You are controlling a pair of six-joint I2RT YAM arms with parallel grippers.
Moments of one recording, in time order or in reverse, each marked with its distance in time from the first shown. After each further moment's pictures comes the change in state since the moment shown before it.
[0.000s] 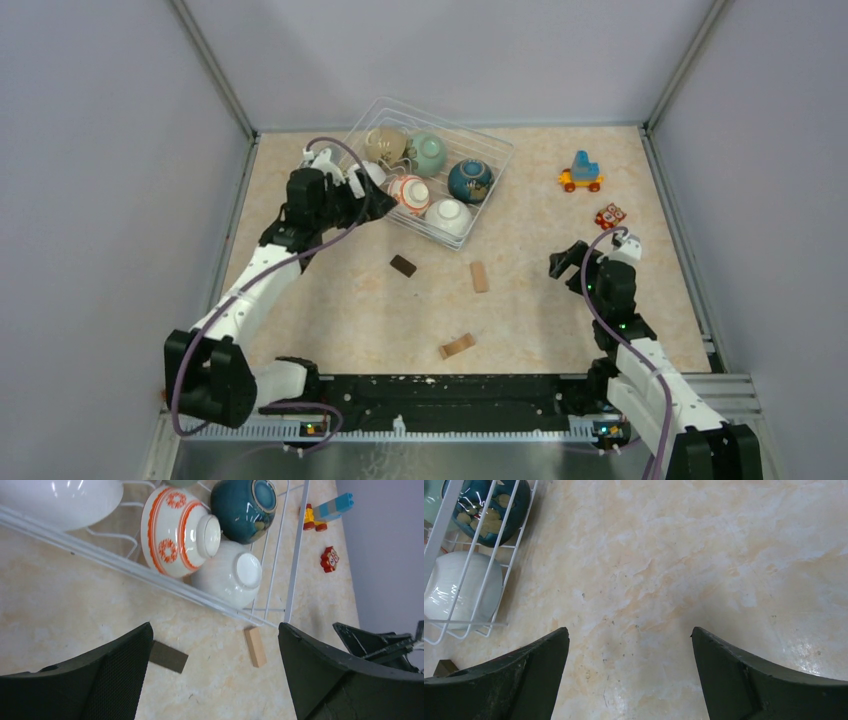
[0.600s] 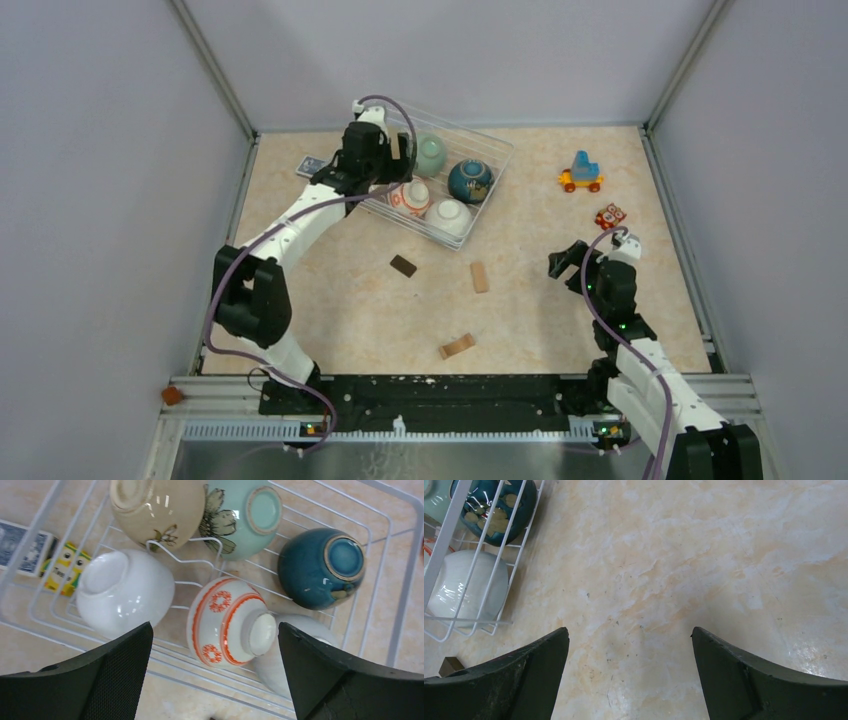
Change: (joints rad) left arm -0.185 0.465 0.483 -0.070 -0.451 0.257; right arm 0.000 0.000 0.000 0.013 -0.017 0.000
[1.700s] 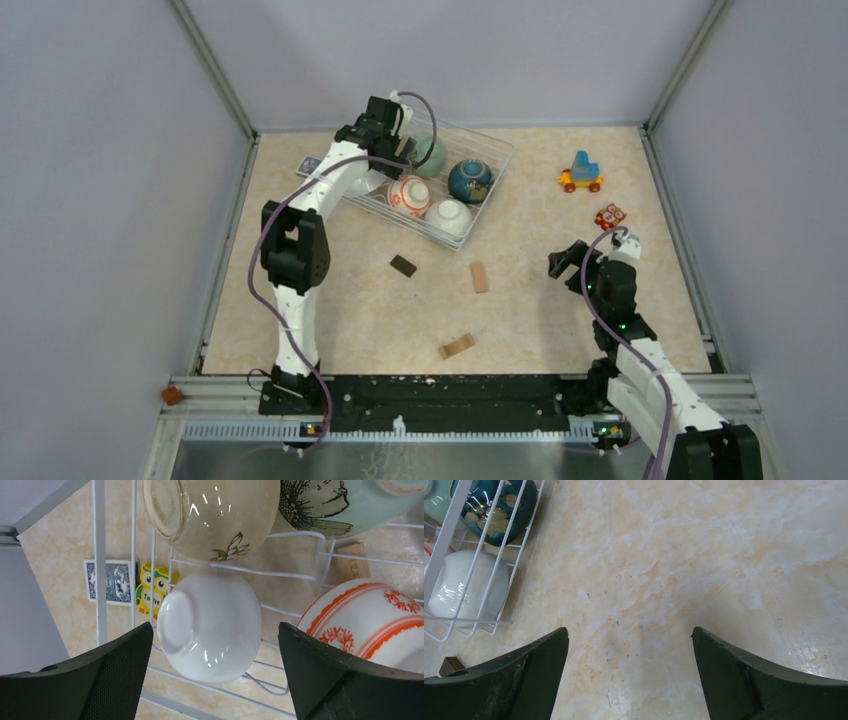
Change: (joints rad) left arm 0.049 0.416 0.523 -0.414 -0.153 0.519; right arm 0.000 0.000 0.000 0.000 0.000 0.000
